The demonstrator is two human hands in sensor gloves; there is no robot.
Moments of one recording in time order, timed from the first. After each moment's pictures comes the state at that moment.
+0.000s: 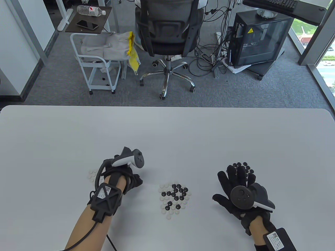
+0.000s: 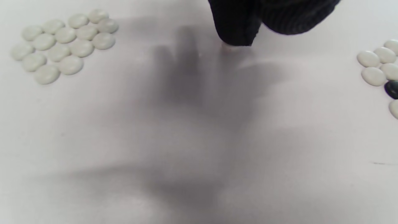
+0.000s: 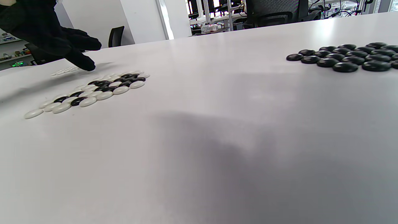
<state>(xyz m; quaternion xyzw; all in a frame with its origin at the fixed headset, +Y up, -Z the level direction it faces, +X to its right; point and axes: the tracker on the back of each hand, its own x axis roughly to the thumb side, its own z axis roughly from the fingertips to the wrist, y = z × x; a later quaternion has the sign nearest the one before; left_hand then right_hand) -0.201 -0.755 -0.388 -0.44 -0.04 -0.03 0.90 0.226 -0.748 -0.279 0.25 0.10 0.96 0.10</state>
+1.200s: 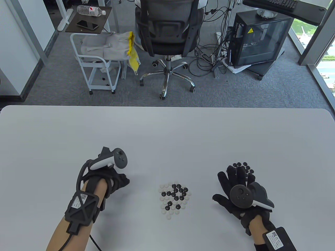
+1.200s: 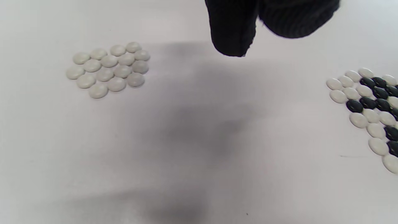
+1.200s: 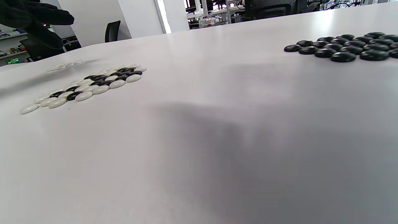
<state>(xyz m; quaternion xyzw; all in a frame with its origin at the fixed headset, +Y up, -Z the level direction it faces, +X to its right) -0.203 -0.712 -0.357 -0.39 -0.10 -0.03 0.92 0.225 -0.749 -0.281 0.24 0.11 0.96 0.10</state>
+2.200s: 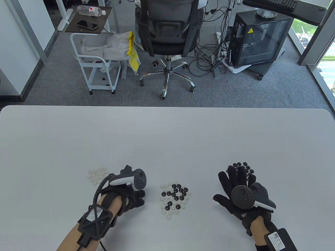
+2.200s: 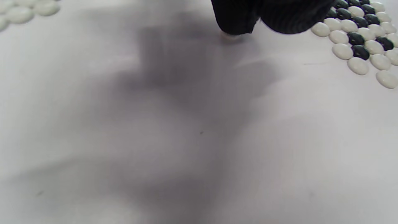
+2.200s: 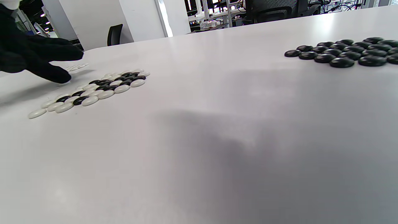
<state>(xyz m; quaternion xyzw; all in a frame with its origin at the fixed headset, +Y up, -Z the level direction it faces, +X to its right) -0.200 -0.765 -0.316 -0.42 -0.15 -0.03 0.90 0.228 -0.747 -0.279 0.24 0.11 0.96 0.11</state>
